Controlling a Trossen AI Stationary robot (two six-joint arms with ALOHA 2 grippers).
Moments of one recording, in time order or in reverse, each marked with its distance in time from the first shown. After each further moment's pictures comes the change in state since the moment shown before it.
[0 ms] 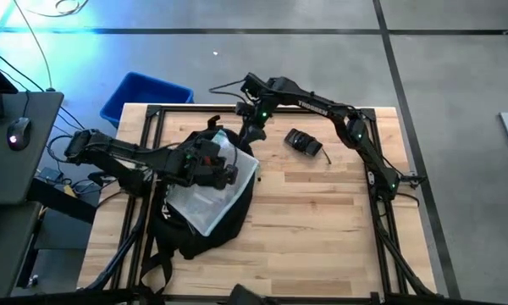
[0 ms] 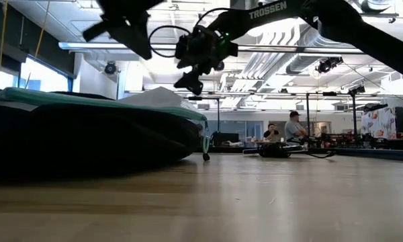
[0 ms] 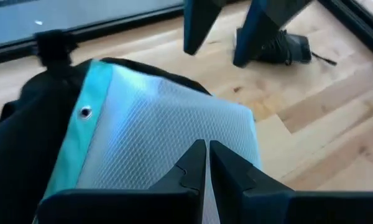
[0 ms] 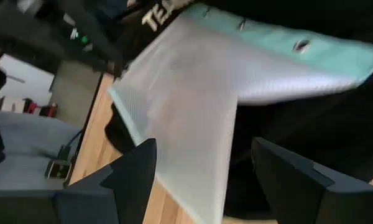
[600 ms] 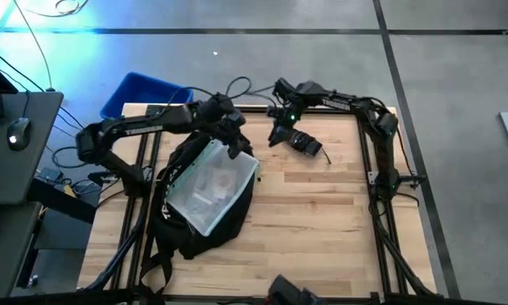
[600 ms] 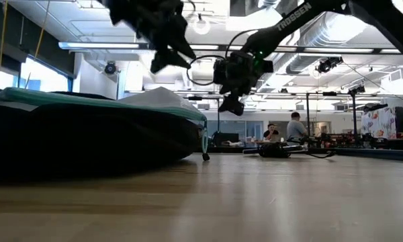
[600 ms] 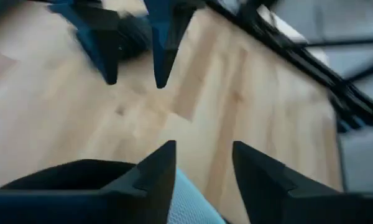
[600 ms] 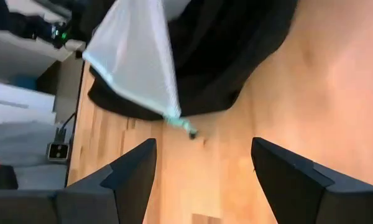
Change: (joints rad) left arm 0.539 0.095 0.001 0.420 1.094 0.874; right arm -0.134 -0.294 -0.670 0.212 -0.011 -0.020
